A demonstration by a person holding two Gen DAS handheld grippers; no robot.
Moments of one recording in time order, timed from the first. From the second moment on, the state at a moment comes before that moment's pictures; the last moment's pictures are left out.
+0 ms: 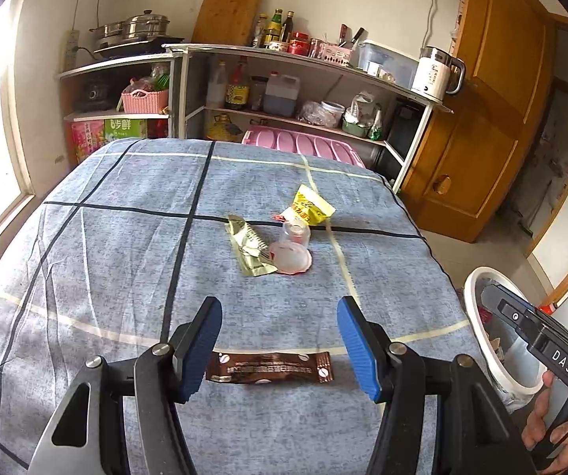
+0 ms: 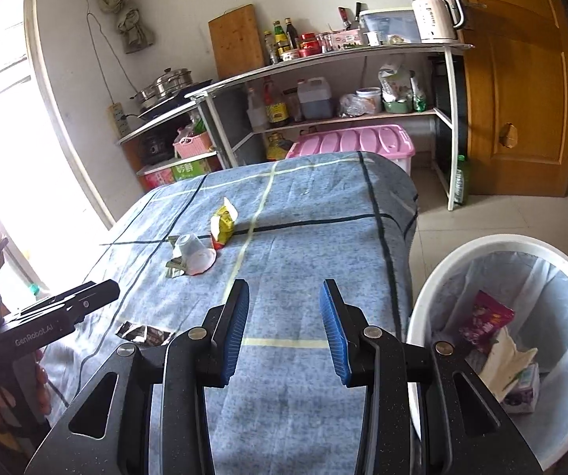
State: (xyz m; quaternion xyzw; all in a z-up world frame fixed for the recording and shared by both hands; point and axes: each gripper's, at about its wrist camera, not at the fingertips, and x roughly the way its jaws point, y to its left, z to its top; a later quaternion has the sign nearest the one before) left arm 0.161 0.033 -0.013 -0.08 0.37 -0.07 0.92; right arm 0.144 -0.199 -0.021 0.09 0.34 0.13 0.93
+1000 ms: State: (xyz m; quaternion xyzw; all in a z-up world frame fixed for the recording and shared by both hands) left arm 0.234 0.098 -0.048 -0.11 0.40 -0.04 0.91; right arm 0.268 -0.067 -0.061 0.03 0.41 0.25 0.88
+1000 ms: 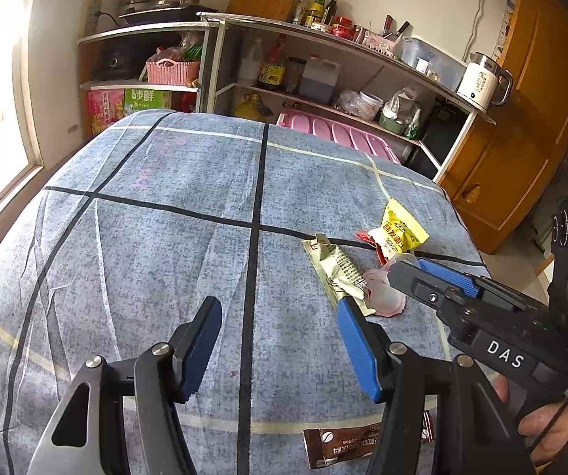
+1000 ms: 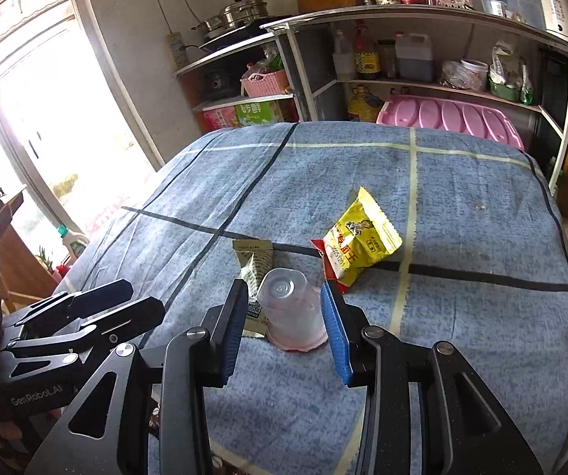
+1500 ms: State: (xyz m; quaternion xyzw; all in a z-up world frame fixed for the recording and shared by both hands) left arm 0.259 0.078 -0.054 -0.12 0.42 -0.06 0.90; right arm 0.267 -0.105 -0.064 0.07 0.41 0.19 0.89
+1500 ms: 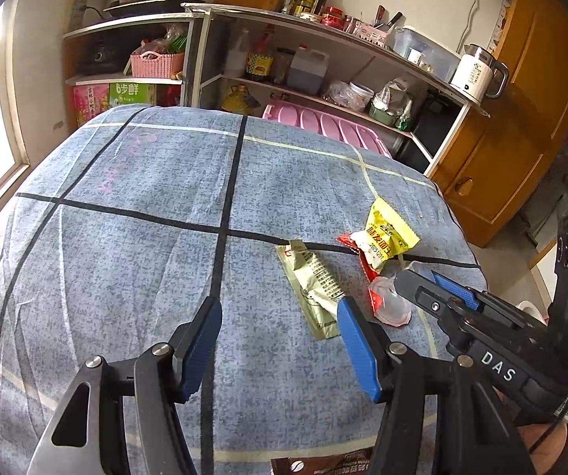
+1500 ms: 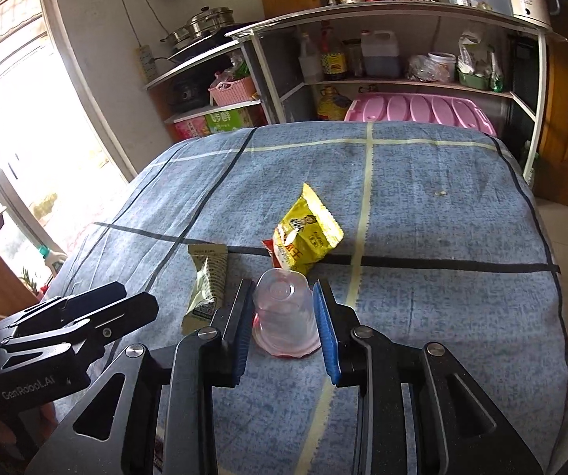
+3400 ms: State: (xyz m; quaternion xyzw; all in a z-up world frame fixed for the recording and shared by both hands) left arm 0.185 -0.056 -0.011 -0.06 0.38 -0.15 0.91; right arm 0.155 -0.229 -0.018 0.12 0.34 0.10 0.93
